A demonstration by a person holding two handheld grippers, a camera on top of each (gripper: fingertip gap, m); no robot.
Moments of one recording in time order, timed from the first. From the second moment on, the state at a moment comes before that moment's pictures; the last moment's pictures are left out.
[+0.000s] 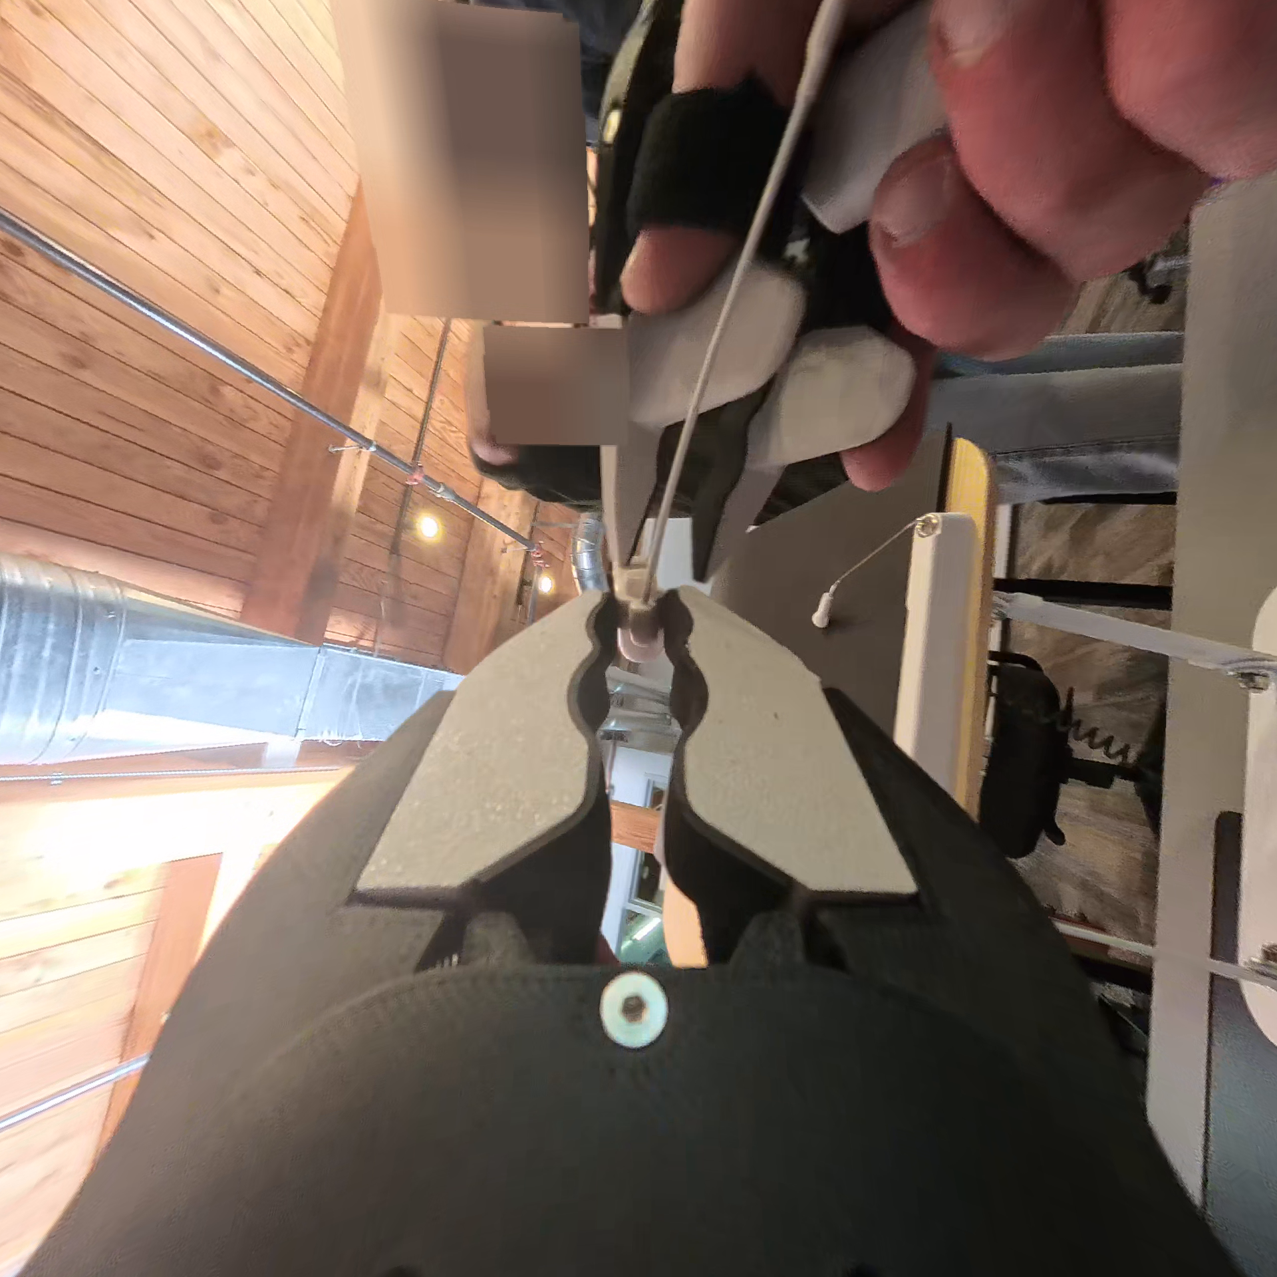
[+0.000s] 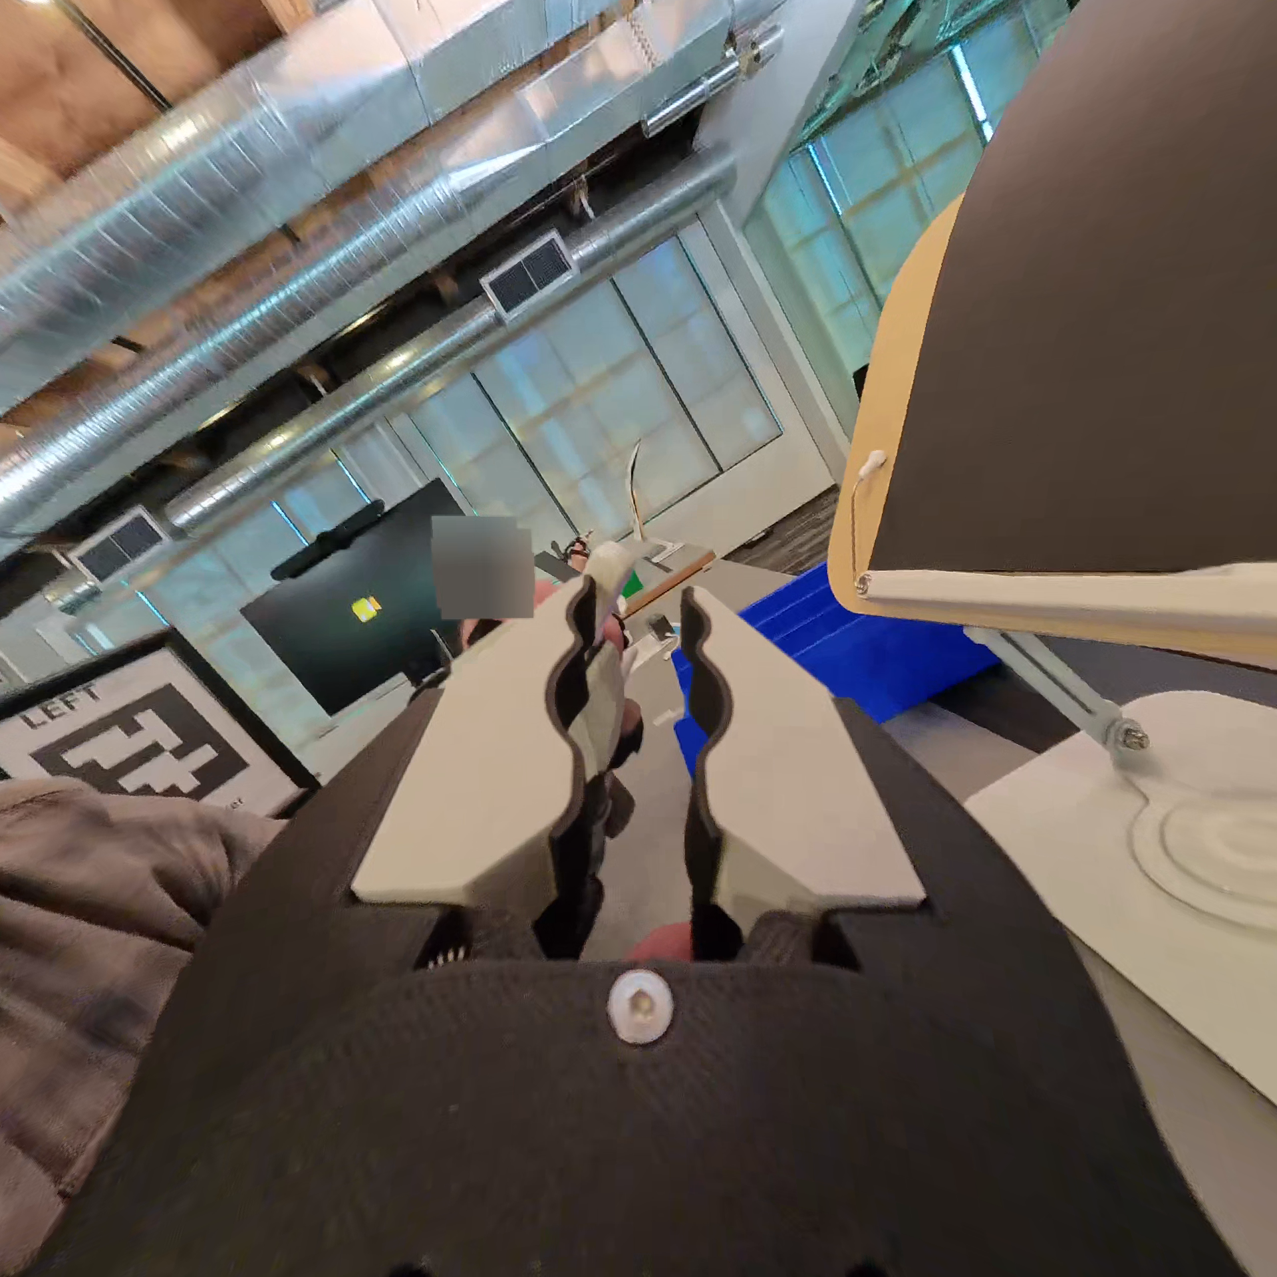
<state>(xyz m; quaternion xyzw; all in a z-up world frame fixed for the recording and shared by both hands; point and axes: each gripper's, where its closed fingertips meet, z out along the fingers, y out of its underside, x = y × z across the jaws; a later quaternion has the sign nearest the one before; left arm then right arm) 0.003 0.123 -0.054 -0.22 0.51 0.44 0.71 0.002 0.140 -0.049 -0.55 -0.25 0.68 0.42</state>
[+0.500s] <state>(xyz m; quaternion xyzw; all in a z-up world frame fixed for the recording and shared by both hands) 0.010 0.134 -0.078 -0.25 0.54 0.42 0.69 -0.007 0.141 -0.060 -0.58 -0.26 0.64 0.43</state>
